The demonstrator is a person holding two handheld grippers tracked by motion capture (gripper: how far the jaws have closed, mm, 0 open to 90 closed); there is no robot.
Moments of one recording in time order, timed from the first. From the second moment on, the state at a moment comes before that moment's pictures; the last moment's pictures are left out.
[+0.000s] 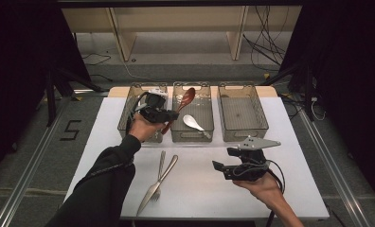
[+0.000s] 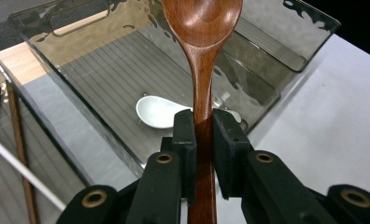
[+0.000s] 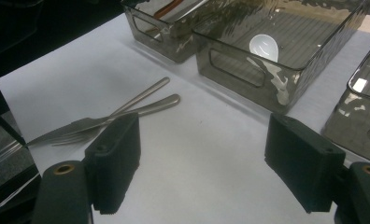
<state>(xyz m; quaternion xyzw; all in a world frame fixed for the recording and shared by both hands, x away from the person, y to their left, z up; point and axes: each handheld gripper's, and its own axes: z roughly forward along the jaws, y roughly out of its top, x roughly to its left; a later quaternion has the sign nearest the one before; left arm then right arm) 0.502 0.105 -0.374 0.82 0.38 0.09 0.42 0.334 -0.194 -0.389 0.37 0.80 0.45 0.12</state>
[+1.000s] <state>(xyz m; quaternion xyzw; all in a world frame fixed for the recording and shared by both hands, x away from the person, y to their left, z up) 0.538 0.076 -0.384 0.82 0.40 0.10 0.40 0.335 -0.194 -0.389 0.37 0.80 0.45 0.11</state>
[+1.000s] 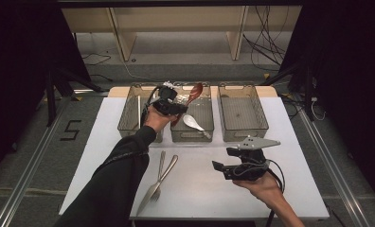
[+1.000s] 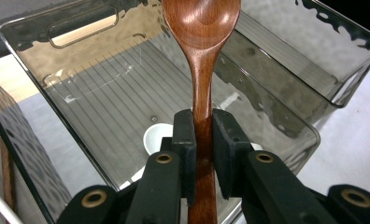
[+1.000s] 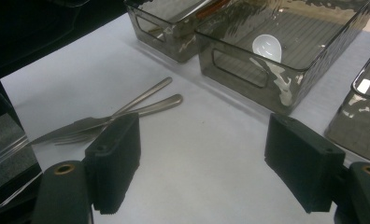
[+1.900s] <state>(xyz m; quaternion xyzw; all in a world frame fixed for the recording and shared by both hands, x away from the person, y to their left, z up) 0.496 0.113 -0.363 0.80 0.40 0.06 0.44 0.335 -0.191 -0.389 0.37 0.81 0.45 0.11</state>
